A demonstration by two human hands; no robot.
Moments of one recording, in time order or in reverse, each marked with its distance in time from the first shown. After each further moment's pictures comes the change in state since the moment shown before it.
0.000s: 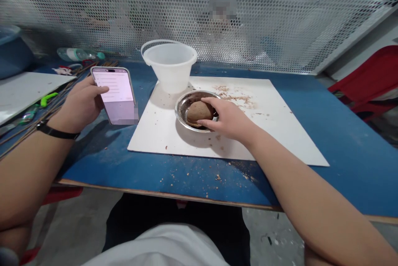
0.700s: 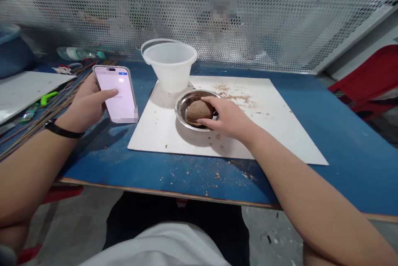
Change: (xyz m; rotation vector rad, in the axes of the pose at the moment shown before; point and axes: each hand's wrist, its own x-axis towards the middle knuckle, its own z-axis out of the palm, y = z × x) left_hand 0.014 -0.022 0.000 -0.028 -0.031 0.152; right_hand 0.001 0.002 0.001 0.009 0.006 -0.010
